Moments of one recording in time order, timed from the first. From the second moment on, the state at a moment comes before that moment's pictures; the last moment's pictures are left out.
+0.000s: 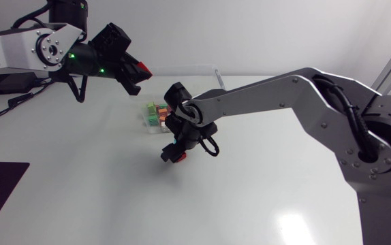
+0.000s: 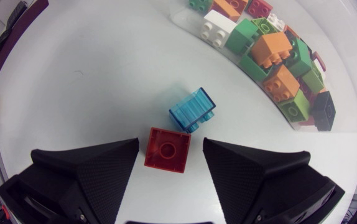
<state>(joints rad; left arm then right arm) -0.20 1.71 1.35 -0.22 0.38 0.66 0.70 2.25 1.58 -0.51 -0.04 -0.09</state>
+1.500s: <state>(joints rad) -0.19 1.66 1.17 -0.29 0.51 0.85 0.56 1.88 1.60 -0.55 -0.05 -0.10</state>
